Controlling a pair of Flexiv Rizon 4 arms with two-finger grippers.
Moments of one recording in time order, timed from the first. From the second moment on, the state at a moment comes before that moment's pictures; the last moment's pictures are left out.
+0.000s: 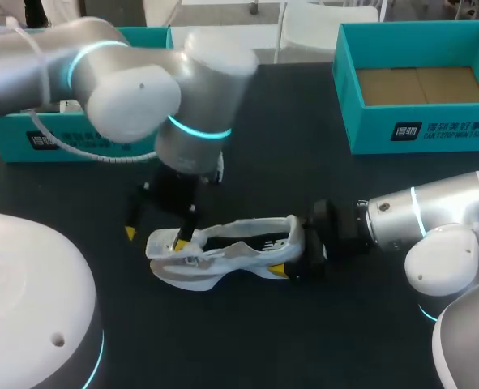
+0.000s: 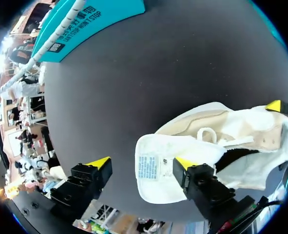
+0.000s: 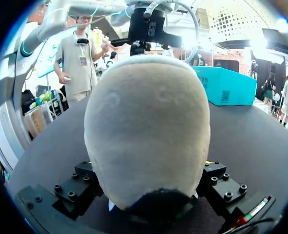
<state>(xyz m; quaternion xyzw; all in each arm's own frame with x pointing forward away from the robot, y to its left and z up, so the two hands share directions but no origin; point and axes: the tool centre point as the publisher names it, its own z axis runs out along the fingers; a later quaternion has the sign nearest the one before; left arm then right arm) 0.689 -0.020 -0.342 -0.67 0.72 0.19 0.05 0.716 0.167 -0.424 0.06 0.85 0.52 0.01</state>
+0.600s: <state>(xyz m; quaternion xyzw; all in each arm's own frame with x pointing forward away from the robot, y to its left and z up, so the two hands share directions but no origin) 0.693 -0.057 -0.235 -0.46 0.88 0.10 -0.04 0.716 0.167 -0.424 0.06 0.85 0.52 0.01</state>
